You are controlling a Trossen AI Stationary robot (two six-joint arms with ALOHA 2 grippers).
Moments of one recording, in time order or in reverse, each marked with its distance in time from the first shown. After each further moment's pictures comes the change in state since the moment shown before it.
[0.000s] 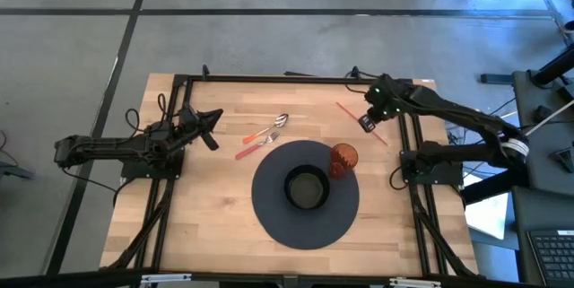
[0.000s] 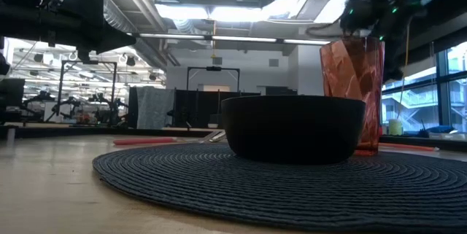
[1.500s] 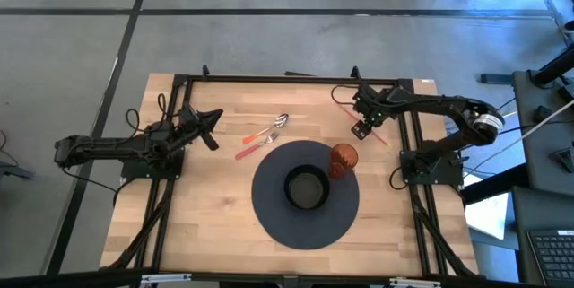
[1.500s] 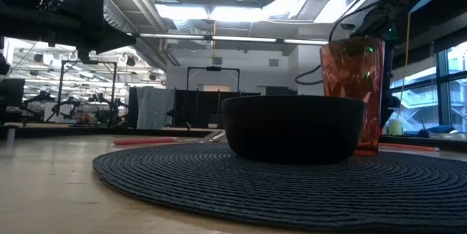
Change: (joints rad) left arm 0.000 0.000 0.000 0.000 -0.001 0.000; right arm 0.004 0.316 -0.062 0.119 0.074 -0.018
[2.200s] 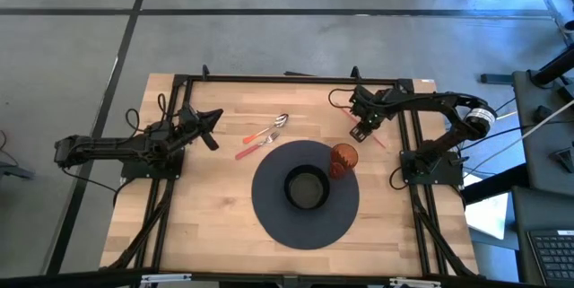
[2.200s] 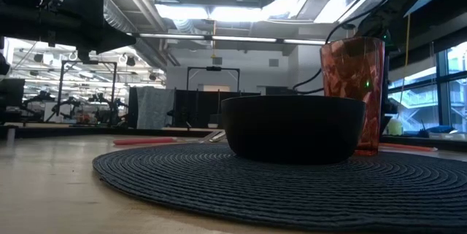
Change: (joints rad) left arm 0.000 0.000 0.000 0.000 0.000 0.000; right arm 0.001 0.149 0.002 0.028 -0.009 -0.043
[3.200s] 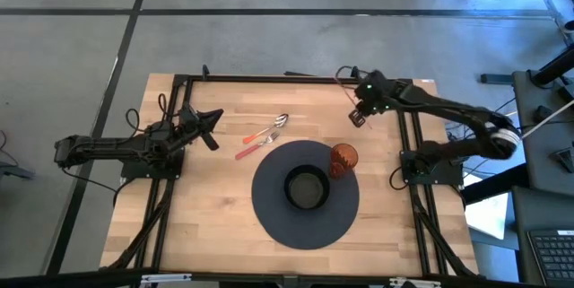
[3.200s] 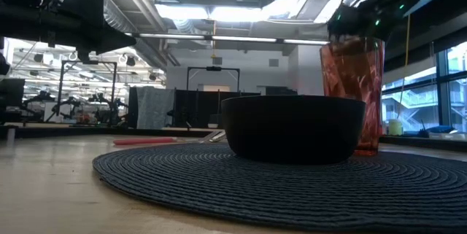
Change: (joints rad) left arm 0.000 0.000 0.000 -0.008 0.000 0.000; right arm 0.001 -0.368 0.056 0.107 -0.038 -0.035
